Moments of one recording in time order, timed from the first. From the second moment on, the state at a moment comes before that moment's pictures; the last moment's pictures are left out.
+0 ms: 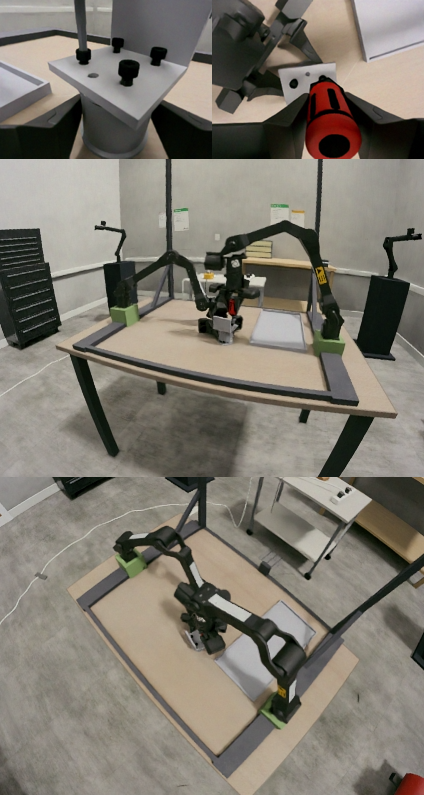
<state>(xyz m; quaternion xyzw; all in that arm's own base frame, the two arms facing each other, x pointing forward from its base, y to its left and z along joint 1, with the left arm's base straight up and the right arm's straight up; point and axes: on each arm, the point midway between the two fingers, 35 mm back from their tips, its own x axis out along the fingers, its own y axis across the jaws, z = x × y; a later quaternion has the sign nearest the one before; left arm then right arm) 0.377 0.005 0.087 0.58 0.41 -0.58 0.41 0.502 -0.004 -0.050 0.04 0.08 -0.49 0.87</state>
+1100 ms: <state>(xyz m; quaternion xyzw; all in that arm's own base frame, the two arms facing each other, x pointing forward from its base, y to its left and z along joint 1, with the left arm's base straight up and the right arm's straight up) 0.377 0.004 0.087 0.32 0.63 -0.32 0.63 0.502 -0.004 -0.050 0.04 0.08 -0.49 0.87</state>
